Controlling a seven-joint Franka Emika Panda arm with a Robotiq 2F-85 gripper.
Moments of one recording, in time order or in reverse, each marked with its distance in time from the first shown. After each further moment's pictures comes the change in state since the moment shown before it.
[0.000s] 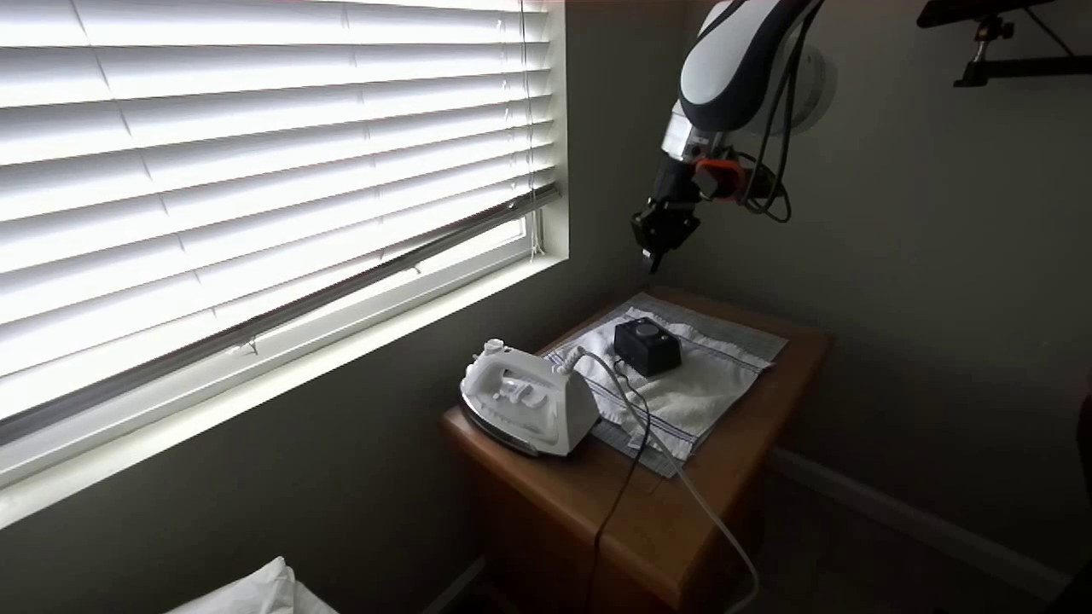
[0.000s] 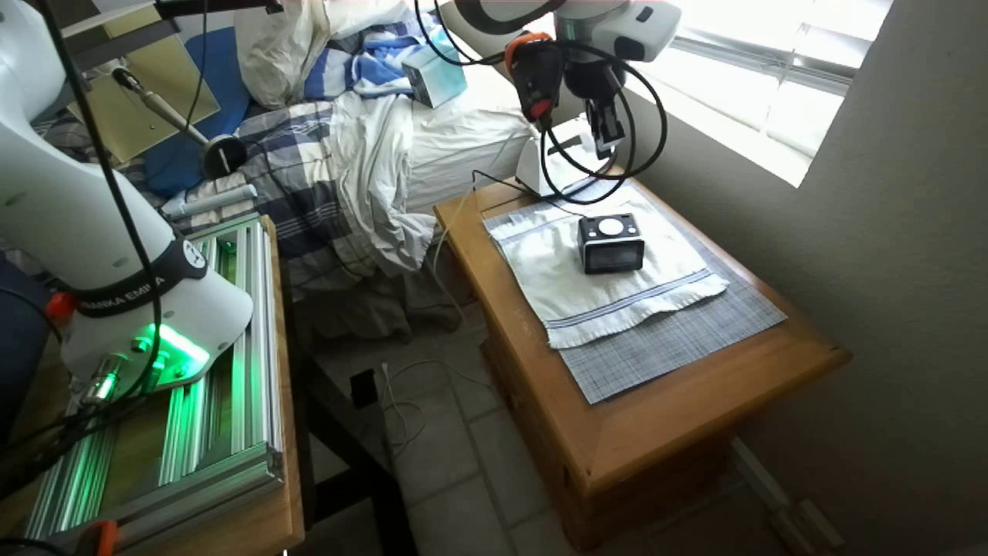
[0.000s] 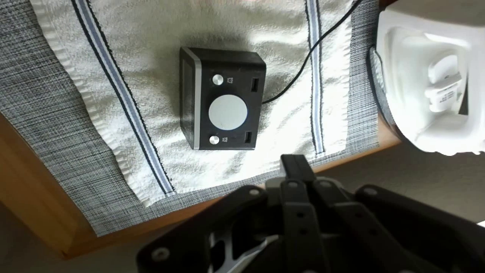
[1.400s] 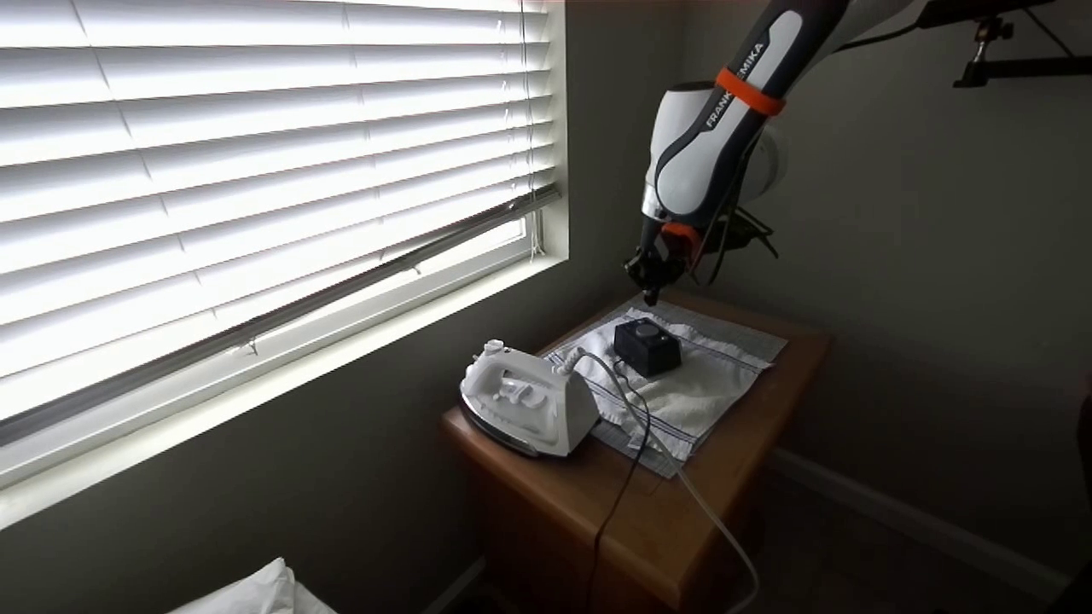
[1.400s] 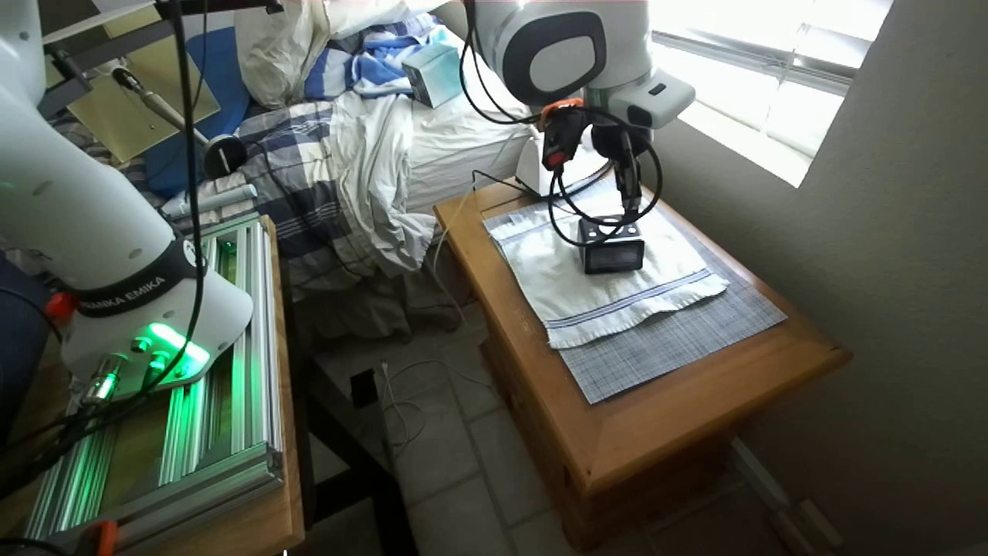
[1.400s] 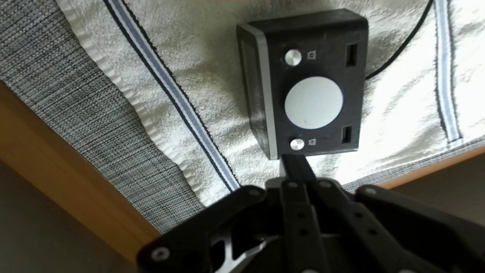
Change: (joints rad) arm 0.260 0.273 -0.300 0.172 -0.157 0.064 0.396
